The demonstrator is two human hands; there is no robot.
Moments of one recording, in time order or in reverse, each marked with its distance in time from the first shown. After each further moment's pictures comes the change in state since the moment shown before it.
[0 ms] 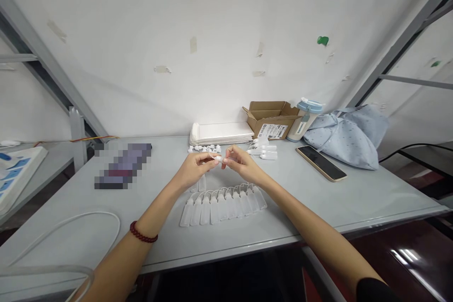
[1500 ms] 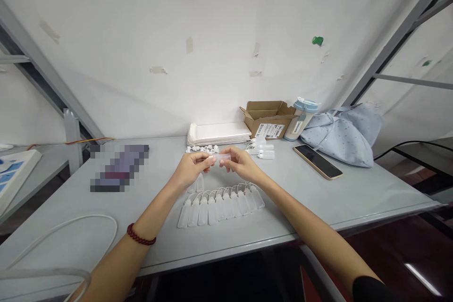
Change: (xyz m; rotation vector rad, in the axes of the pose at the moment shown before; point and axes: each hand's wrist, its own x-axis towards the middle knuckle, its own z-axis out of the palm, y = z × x) left_hand -0.001 0.006 0.004 -0.122 0.109 -0.097; right_hand 0.002 -0.002 -0.001 0.047 0.037 0.065
